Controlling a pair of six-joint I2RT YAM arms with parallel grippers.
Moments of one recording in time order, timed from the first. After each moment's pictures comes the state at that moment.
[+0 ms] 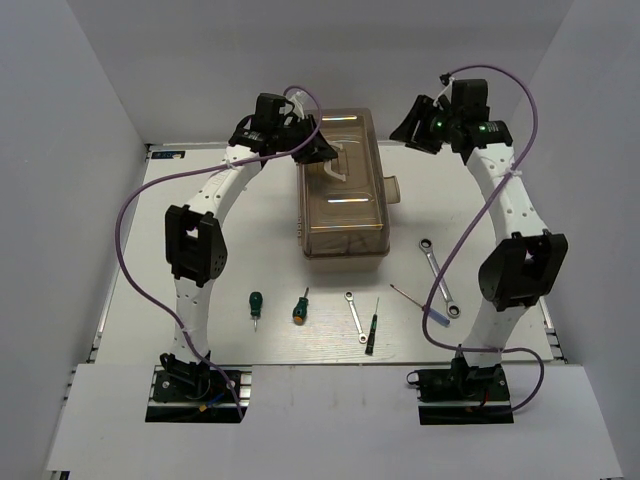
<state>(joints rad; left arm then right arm) -0.37 2.19 2.13 -0.49 0.61 -0.62 0.18 1.82 1.93 -0.65 -0.38 0.48</state>
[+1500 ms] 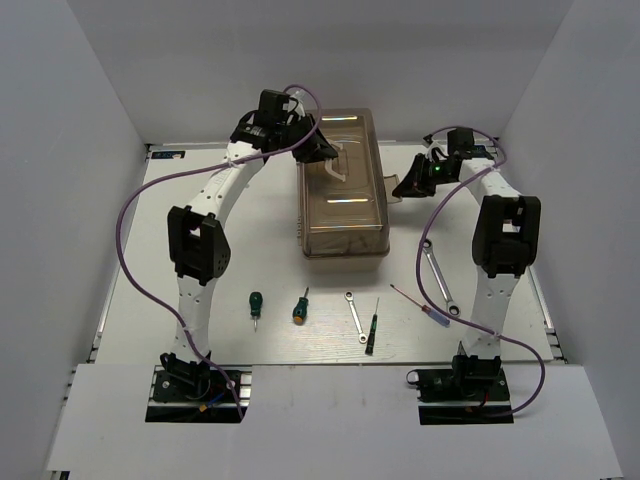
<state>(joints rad) -0.38 2.22 2.24 -0.61 0.54 -0.71 0.02 2.16 1.75 -0.62 -0.77 0.23</state>
